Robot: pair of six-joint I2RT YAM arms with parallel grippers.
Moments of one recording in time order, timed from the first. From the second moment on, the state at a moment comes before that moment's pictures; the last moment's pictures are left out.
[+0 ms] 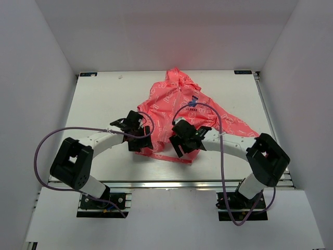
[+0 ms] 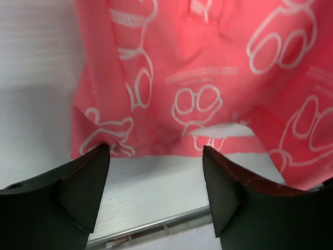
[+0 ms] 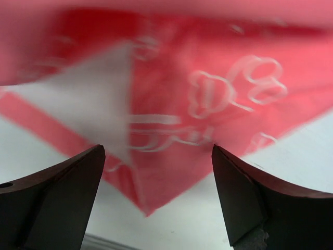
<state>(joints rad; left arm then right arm) -0.49 1.50 0.84 -0.49 0.15 -0.60 0.91 1.59 0.99 -0.50 0.21 0.25</state>
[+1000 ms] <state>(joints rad) -0.32 1.45 0.86 -0.63 -0.10 -0.70 0.62 1.16 0.61 -0.53 0.08 0.51</state>
